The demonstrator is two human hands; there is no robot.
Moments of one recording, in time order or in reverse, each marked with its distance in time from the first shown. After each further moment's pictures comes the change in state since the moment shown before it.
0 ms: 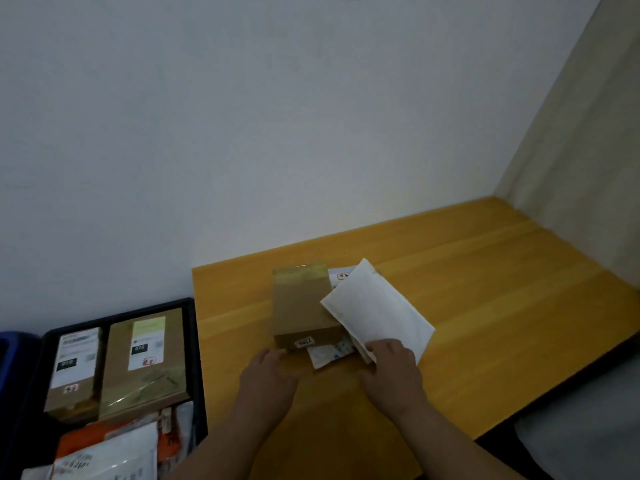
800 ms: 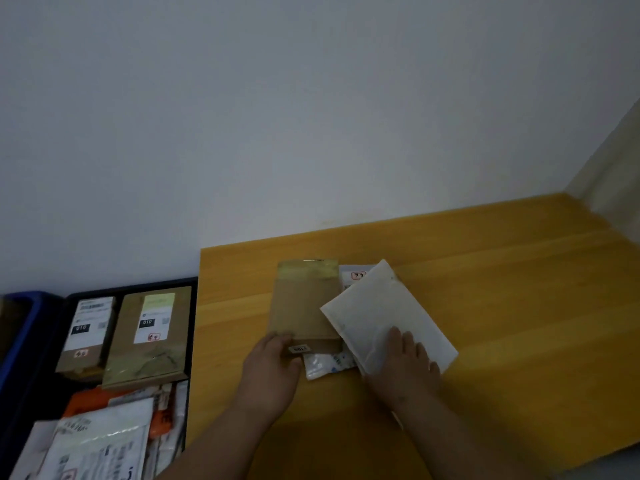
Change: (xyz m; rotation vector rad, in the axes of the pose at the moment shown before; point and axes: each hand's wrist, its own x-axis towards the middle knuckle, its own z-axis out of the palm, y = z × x) left_hand 0.043 0.029 0.027 -0.104 0.149 -0.034; right_hand 0.092 0.040 0.018 -0.170 -0.166 0.076
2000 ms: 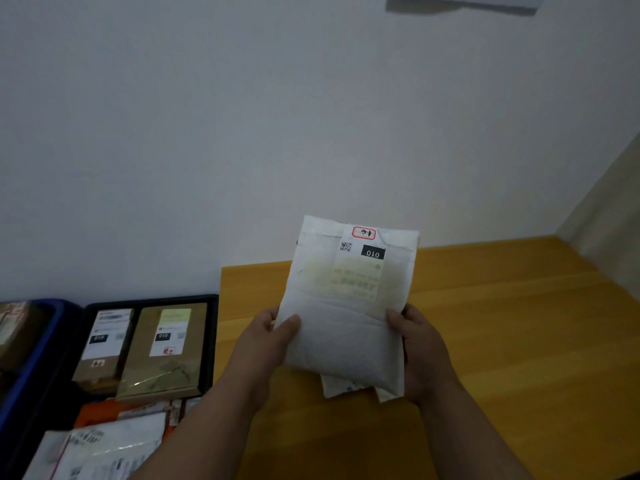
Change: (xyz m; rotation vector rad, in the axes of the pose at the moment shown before) left_hand -0.010 0.024 -0.086 -0.848 -0.004 -0.109; right_hand -0.054 -0.067 -0.106 1.657 -0.130 -0.086
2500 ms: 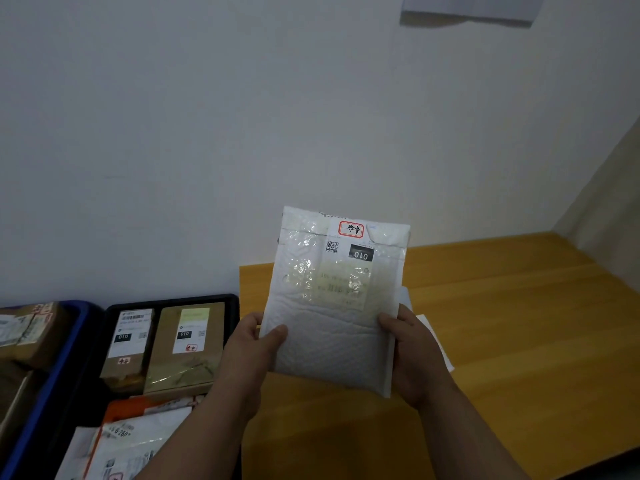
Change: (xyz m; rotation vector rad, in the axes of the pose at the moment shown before) left_hand -0.024 -0.019 -0.069 -0.029 0.036 0.102; right_hand -0.028 0.046 0.037 -0.062 -0.069 -0.086
